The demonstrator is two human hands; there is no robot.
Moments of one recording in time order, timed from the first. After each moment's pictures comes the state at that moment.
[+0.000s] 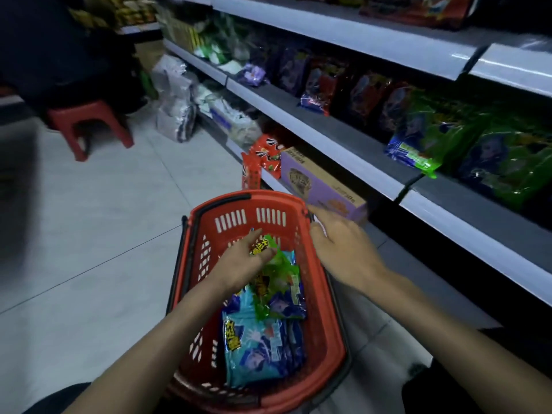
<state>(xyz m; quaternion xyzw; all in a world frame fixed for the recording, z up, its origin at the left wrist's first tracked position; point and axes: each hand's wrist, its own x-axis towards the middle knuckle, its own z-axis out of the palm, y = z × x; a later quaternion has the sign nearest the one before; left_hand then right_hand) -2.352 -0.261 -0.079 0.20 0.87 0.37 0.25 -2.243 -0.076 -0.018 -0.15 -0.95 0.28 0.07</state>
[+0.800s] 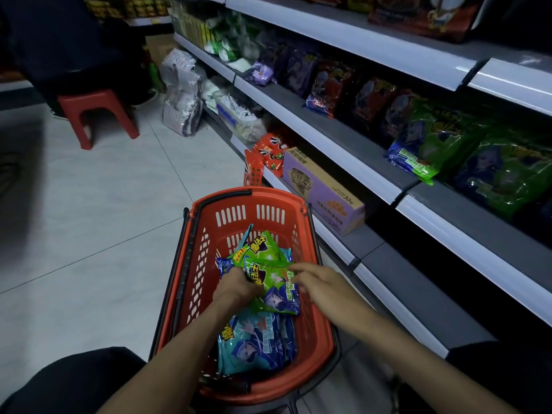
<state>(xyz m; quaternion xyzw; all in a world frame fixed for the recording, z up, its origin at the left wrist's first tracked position) -2.336 -0.260 -0.162 0.01 0.90 0.30 0.32 -2.198 -0.104 -0.052 -0.20 -0.84 0.50 -0.10</state>
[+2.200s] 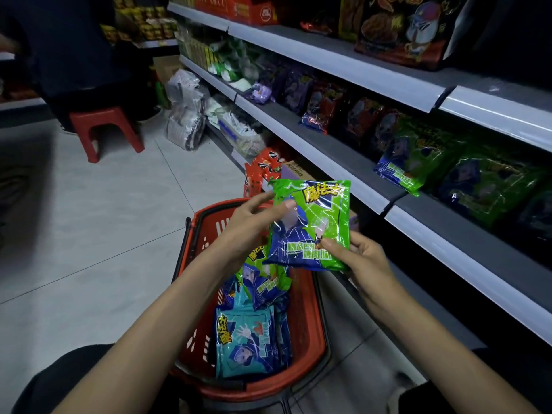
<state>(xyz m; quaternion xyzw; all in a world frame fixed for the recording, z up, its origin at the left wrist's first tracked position) -2.320 -0.232 0.017 0.12 0.65 0.70 0.28 -2.195 -0.047 -0.038 -0.15 -0.60 0.78 0.14</state>
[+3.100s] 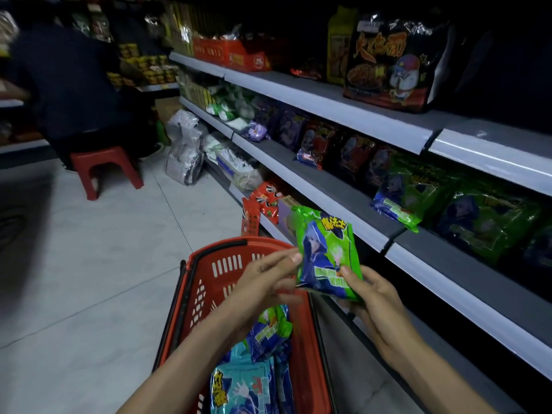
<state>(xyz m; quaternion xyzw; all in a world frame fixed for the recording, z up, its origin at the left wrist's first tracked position) -2.308 -0.216 0.005 0.16 0.60 0.70 0.34 -2.206 -0.029 -0.032 -0.22 -0.54 0.79 0.18</state>
